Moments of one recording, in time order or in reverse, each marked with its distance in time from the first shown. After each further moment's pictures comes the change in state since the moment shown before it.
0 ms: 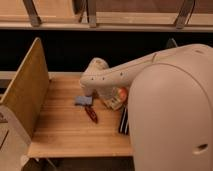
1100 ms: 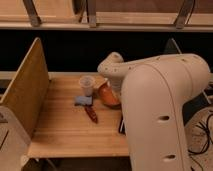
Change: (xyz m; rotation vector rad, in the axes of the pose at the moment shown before) arm -0.055 -0.045 0.067 -0.083 0.008 -0.033
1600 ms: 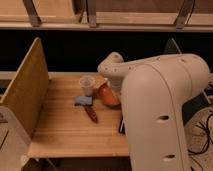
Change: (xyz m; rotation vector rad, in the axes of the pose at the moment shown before) arm 0.000 0.000 0.001 0.000 0.001 0.000
